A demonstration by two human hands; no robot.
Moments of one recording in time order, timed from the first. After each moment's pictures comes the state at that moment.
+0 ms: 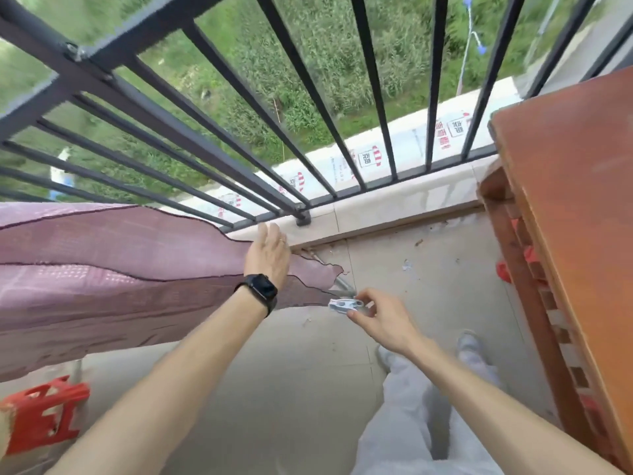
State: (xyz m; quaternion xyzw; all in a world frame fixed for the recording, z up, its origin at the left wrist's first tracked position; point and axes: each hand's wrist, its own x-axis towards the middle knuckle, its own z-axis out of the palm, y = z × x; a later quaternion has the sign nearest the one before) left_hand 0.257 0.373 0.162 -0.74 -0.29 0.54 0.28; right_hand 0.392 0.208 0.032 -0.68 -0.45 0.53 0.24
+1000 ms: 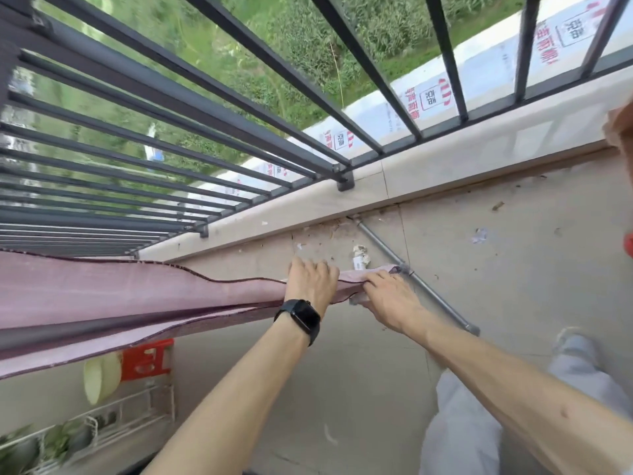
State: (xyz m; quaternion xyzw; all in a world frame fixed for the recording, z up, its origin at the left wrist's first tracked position) left_hand 0.254 0.346 0.066 -0.75 -0.33 0.56 0.13; right_hand 0.317 0.272 -0.133 -0.57 -0.71 0.37 0.17
